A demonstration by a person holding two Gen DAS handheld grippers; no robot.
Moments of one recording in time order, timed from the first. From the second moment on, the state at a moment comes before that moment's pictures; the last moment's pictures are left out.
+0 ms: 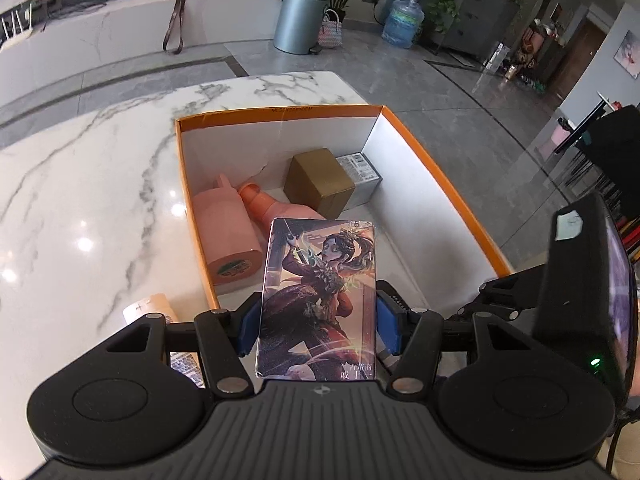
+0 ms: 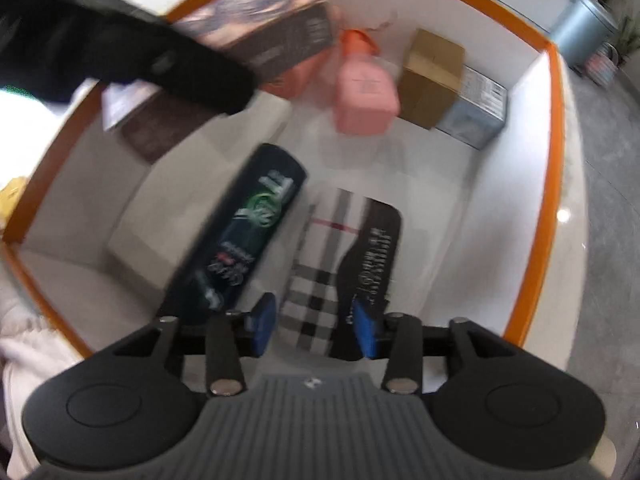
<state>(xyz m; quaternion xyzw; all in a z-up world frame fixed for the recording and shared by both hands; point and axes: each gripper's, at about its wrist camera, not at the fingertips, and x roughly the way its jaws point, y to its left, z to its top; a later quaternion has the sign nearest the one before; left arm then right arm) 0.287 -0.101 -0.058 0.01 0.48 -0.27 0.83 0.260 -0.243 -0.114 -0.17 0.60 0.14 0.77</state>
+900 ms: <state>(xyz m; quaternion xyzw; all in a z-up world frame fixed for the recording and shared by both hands) 0.306 -0.093 -0.061 0.00 0.48 -0.27 0.84 0.327 -0.248 -0.111 -0.14 0.55 0.07 0.82</state>
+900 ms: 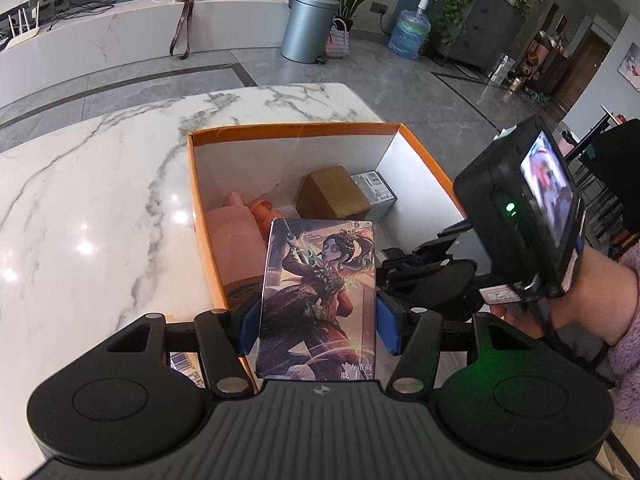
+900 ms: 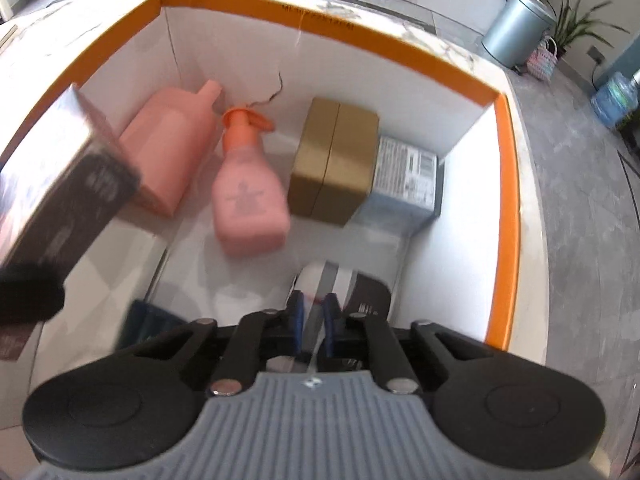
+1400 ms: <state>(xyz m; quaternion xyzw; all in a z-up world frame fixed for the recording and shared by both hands) 0.302 -0.104 -0.066 0.00 0.48 -0.27 0.83 0.260 -0.250 -0.111 -0.21 0.62 0.18 0.73</state>
